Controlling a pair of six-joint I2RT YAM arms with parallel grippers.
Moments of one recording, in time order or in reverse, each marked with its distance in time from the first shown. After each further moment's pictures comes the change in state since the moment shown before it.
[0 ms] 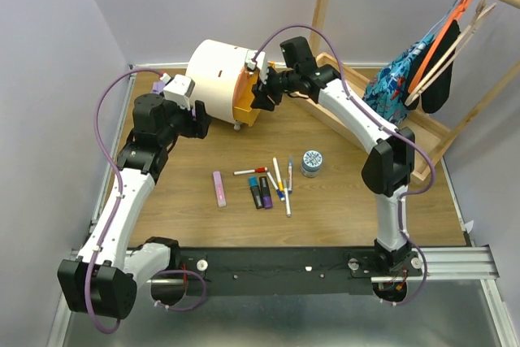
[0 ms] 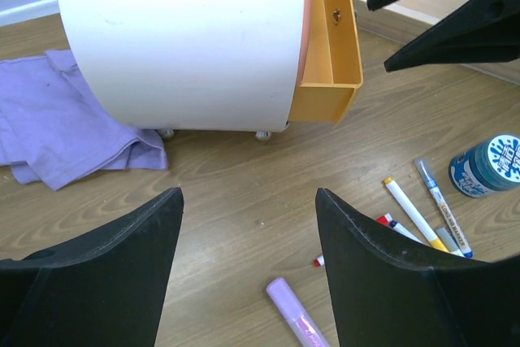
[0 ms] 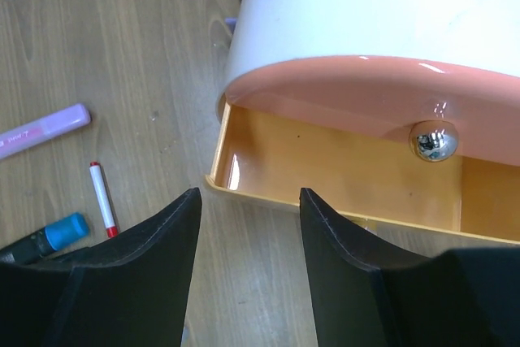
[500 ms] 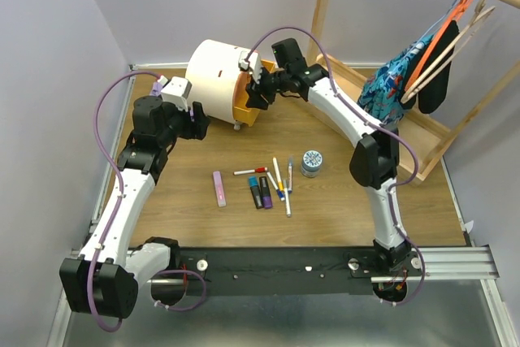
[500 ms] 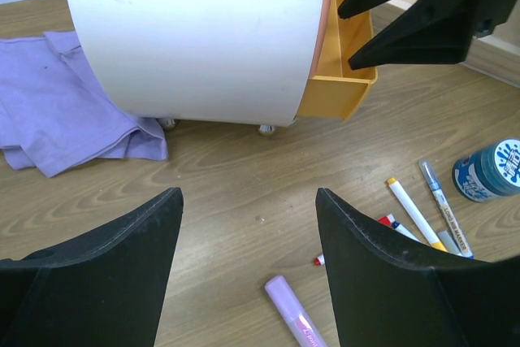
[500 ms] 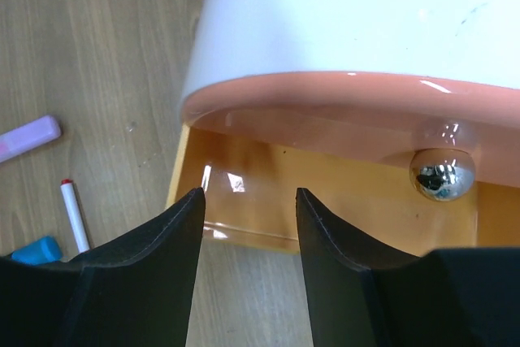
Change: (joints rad) left arm 0.023 0.002 -0.038 0.025 0.000 -0.029; right arm 0.003 0.134 0.129 -0.021 0.005 0.005
